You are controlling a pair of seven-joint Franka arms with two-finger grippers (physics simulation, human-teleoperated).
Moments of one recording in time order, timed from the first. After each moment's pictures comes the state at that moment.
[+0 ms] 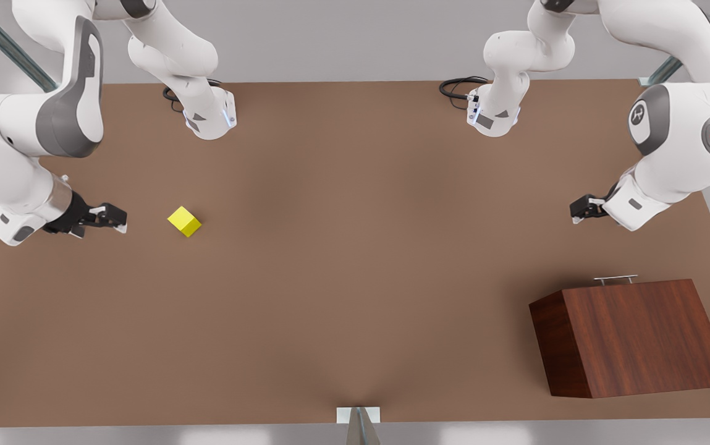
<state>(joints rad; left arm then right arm) -0.04 0.14 0.02 -1.47 0.03 1.56 0.04 -0.16 0.15 0.15 -1.48 0.01 1.61 -0.19</state>
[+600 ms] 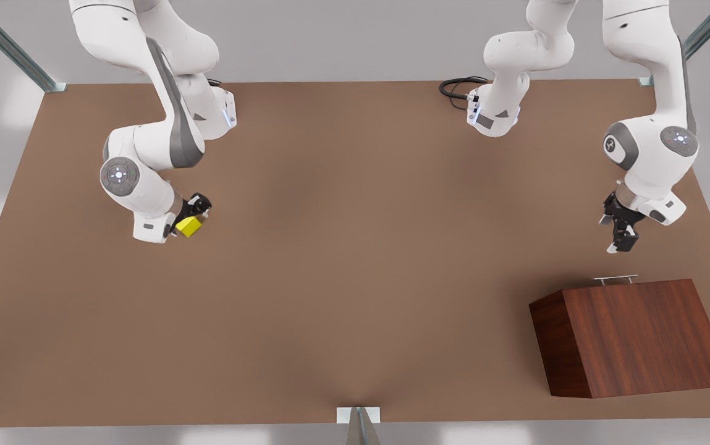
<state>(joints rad) 0.04 -0.04 0.19 -2.28 0.03 2.54 -1.23 0.08 0.03 0.11 -2.07 0.01 1.97 -0.48</state>
